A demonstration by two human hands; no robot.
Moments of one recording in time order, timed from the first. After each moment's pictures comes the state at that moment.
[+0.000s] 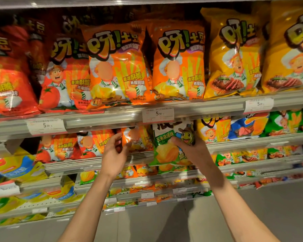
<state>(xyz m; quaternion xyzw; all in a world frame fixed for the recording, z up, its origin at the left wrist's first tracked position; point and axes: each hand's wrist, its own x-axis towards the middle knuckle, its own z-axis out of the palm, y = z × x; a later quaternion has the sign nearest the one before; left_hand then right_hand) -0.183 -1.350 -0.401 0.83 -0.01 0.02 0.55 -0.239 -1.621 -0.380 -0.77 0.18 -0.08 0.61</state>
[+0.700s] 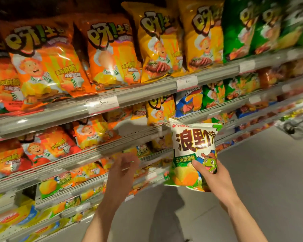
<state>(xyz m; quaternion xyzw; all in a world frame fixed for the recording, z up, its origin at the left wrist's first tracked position) -0.326 -1.440 -0.397 0.76 -0.11 -0.11 0.64 -0.479 -1.679 -0.385 -0.66 0.36 -0.15 0.64</state>
